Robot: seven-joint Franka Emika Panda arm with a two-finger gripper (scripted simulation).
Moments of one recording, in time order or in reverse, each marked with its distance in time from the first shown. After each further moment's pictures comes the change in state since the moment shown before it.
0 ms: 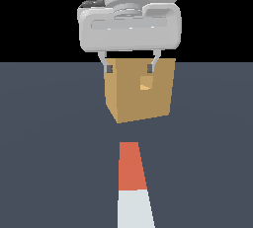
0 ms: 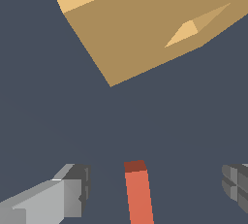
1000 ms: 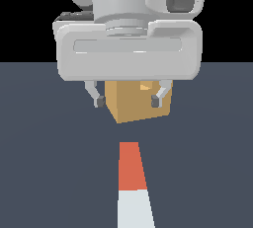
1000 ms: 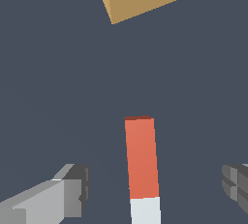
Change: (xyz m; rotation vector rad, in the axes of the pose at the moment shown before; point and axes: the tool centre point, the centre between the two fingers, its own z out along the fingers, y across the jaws) arm -0.093 0.002 0.045 0.011 -0.011 -0.050
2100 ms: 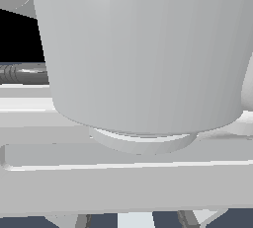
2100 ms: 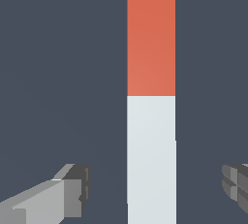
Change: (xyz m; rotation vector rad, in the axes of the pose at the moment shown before) arm -0.130 0.009 0.062 0.015 -0.015 -0.065
